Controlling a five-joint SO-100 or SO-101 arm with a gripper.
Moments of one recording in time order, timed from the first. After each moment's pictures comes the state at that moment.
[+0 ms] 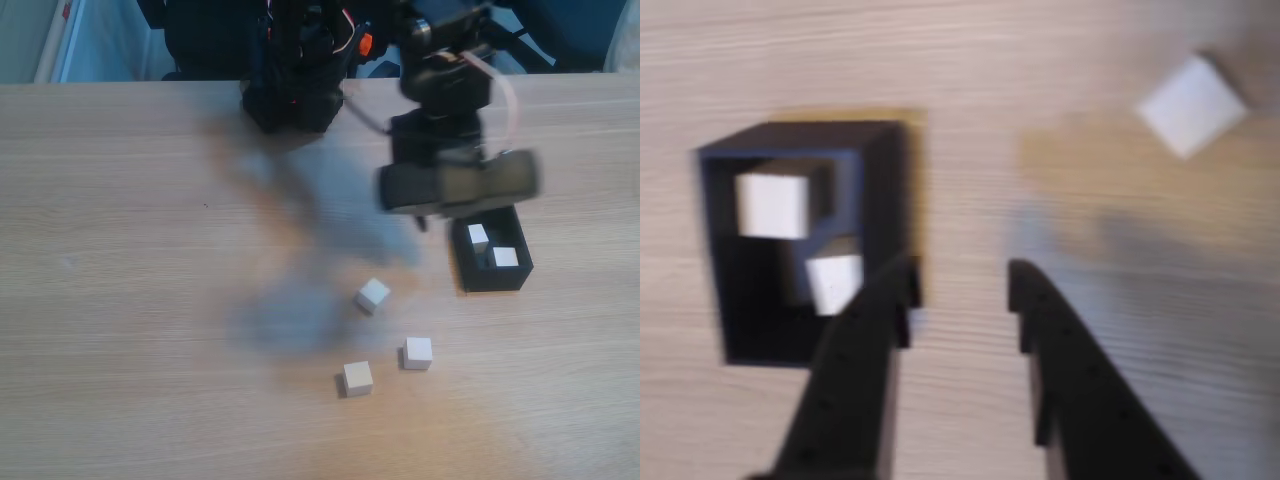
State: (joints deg) arm -25.4 102.7 98.7 63.9 -55.1
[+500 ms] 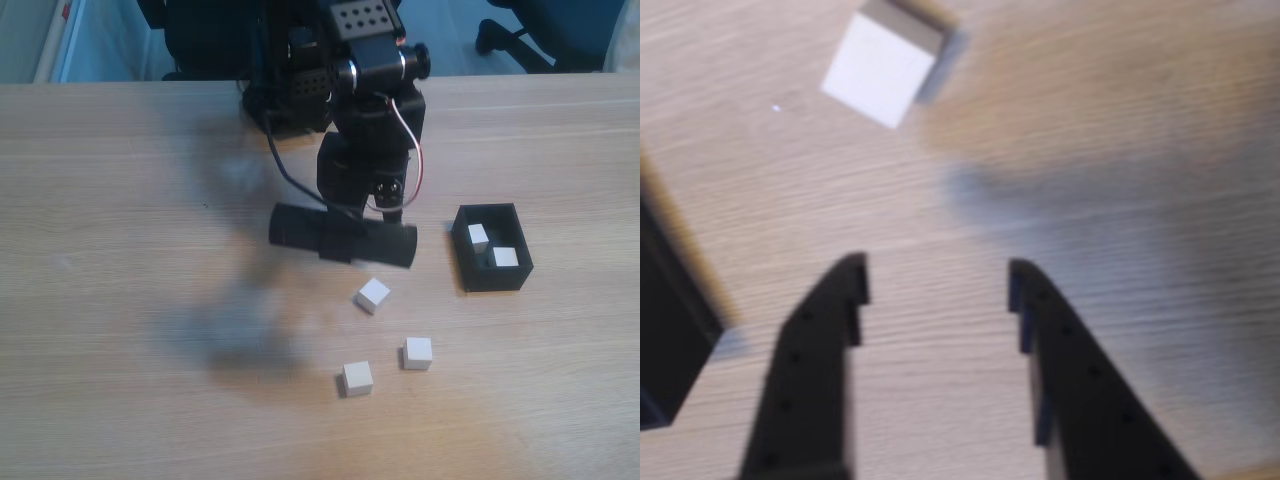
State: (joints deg) arm -15.5 98.5 104.1 67.9 -56.3
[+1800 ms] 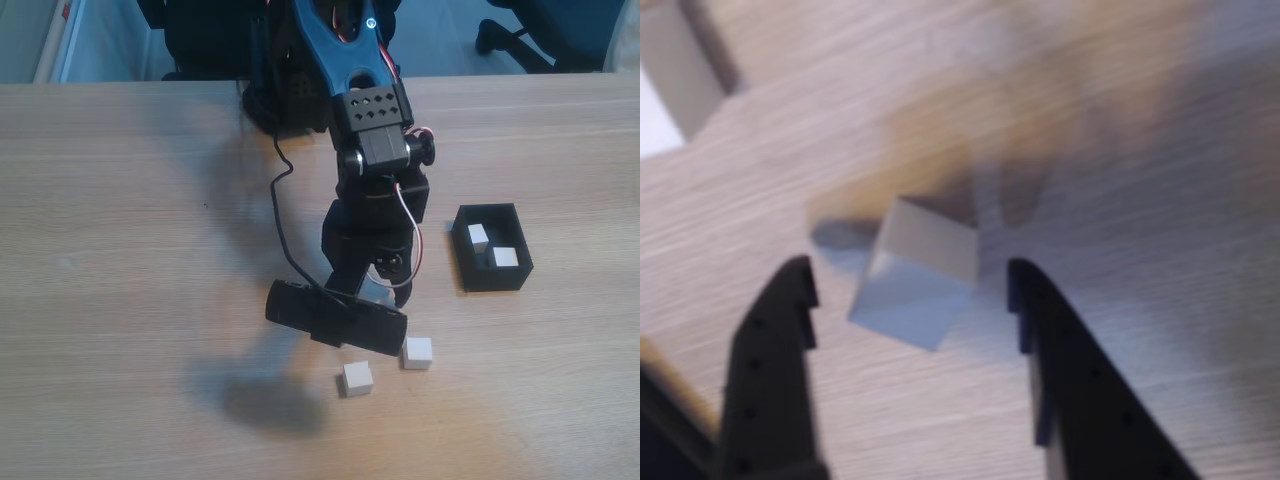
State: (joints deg) arm -13.4 76.3 89.9 60.5 -52.6
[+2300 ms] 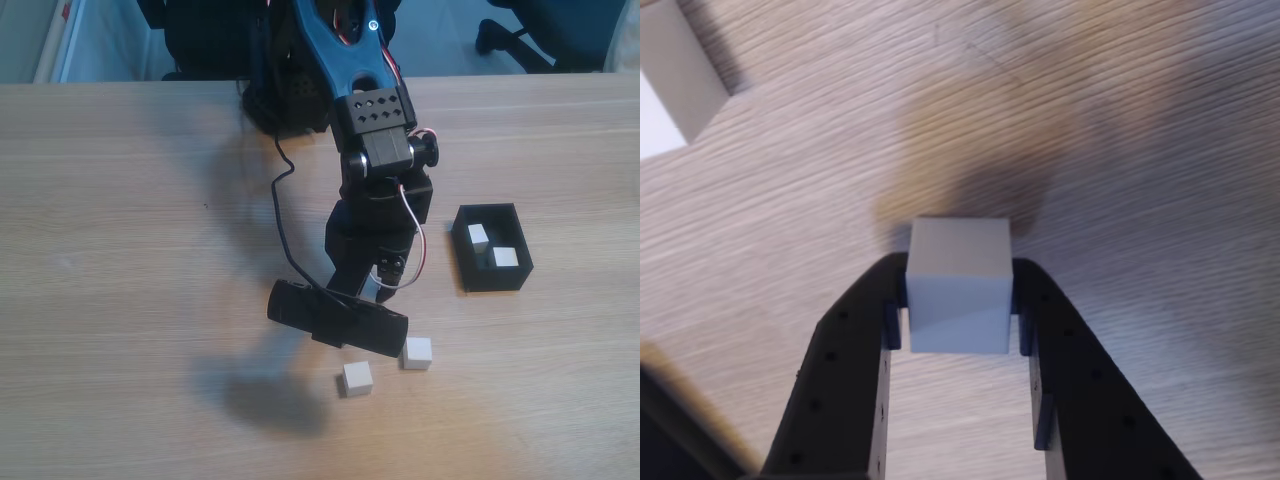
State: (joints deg) arm -14.2 75.6 89.4 60.5 -50.9
